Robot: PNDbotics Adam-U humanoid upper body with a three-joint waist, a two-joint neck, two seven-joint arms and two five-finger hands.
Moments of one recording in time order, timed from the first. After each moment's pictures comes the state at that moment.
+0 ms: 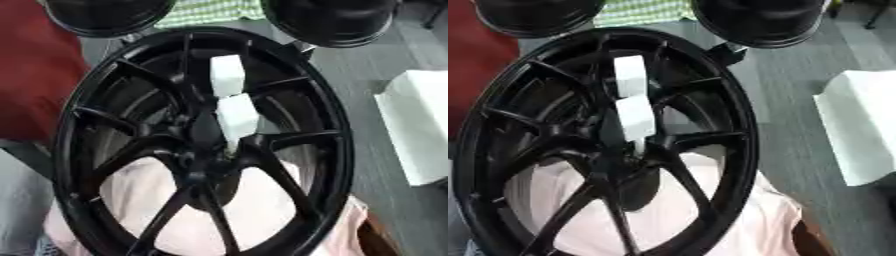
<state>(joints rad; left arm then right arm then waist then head) -0.28 0.54 0.23 -1.92 0.45 -0.06 0.41 -0.82 -1.17 0.13 -1.99 -0.17 -0.17 0.39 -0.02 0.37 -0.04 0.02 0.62</state>
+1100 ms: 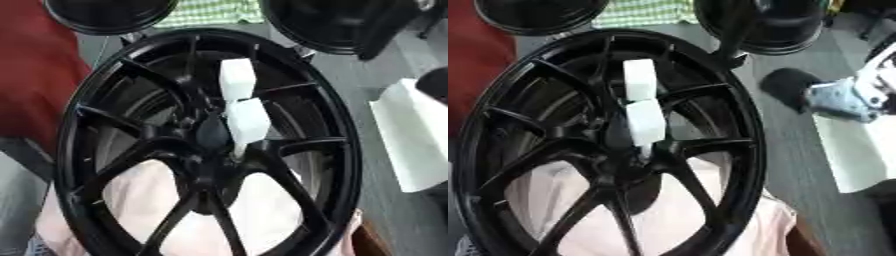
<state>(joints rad) -0.28 0.56 0.23 -1.92 0.45 -0.05 0.41 -1.20 -1.02 0.48 -1.99 -0.14 -0.03 0.85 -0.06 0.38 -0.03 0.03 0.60</state>
